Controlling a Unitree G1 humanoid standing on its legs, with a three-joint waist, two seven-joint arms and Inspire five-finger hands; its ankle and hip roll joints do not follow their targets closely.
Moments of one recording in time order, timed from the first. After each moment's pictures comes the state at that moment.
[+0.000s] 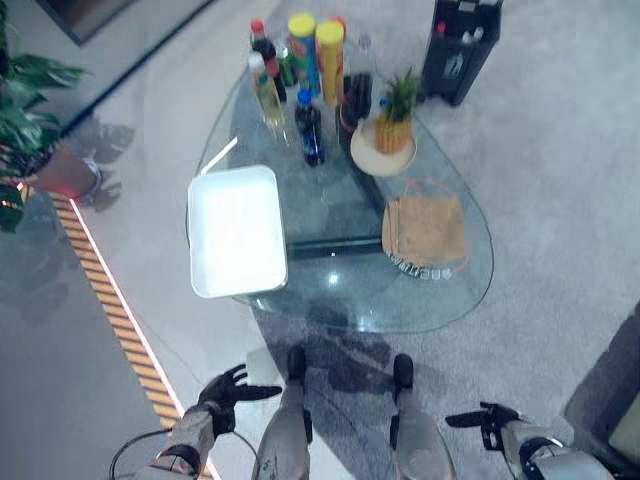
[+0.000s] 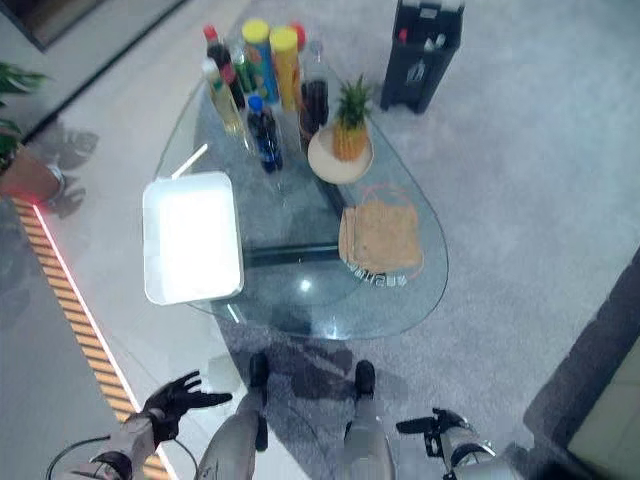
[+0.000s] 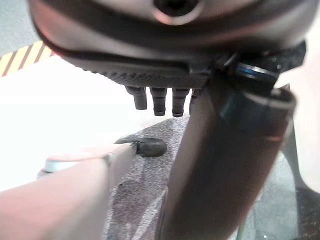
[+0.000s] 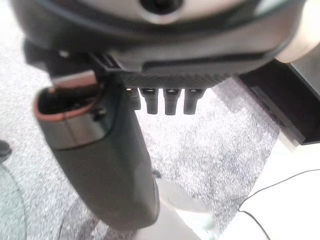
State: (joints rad) left arm -0.30 0.33 -0.14 1.22 -0.48 -0.10 -0.10; right arm -0.38 -0.42 0.12 1.36 0.21 0.15 -0.05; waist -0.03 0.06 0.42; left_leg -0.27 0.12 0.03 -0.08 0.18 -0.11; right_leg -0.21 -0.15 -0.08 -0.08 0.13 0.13
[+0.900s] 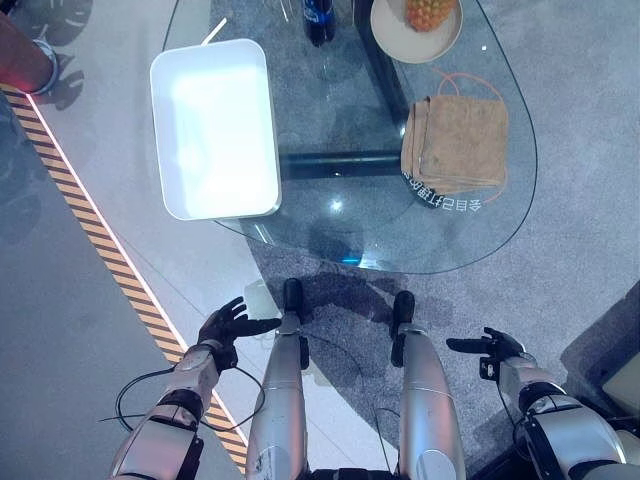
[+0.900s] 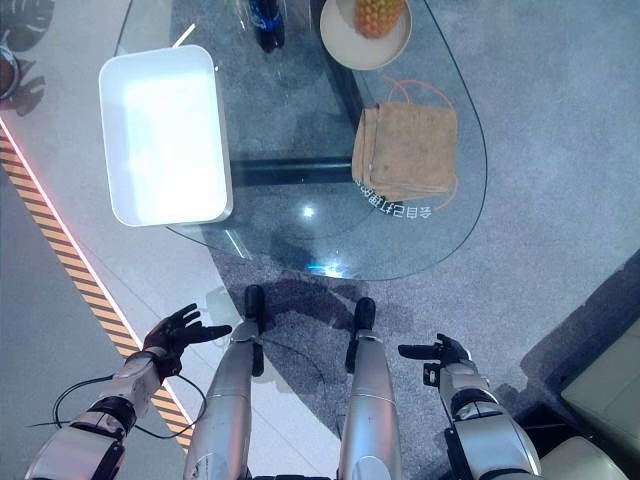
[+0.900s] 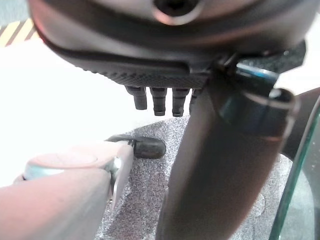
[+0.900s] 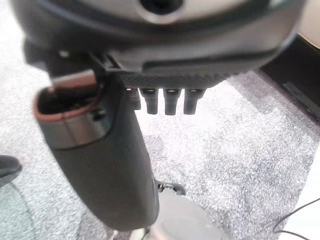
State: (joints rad) left arm -0.47 0.37 -0.18 1.18 -0.62 -0.11 -0.06; right arm -0.53 -0.44 0.12 1.31 0.36 0.11 -0.12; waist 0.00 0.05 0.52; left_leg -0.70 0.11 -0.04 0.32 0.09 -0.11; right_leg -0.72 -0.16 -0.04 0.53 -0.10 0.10
